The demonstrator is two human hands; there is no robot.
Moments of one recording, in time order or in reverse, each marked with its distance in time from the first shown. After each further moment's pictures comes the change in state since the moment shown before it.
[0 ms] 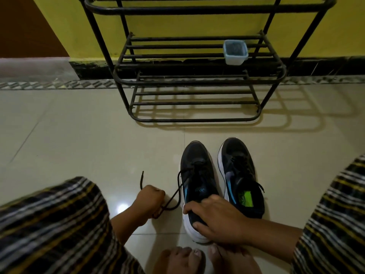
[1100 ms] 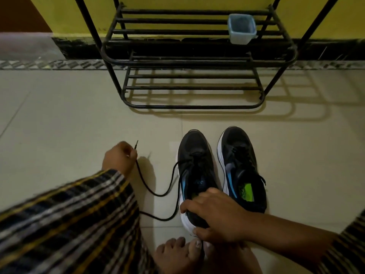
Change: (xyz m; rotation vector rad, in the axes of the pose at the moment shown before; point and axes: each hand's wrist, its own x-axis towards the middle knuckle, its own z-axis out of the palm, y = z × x) left_hand 0.035 0.026 -0.044 0.311 0.472 0.441; right_hand 0.004 0.005 0.000 -0.036 -0.162 -0.037
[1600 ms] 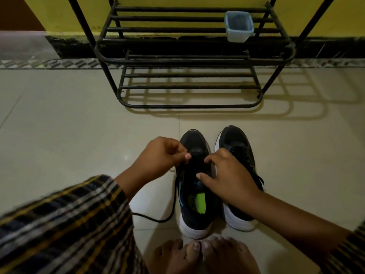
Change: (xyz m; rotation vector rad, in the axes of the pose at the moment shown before) left_hand -0.011 0.074 -0.003 -0.381 -0.475 0.238; right_hand 0.011 0.021 -0.042 0.215 0.402 0.602
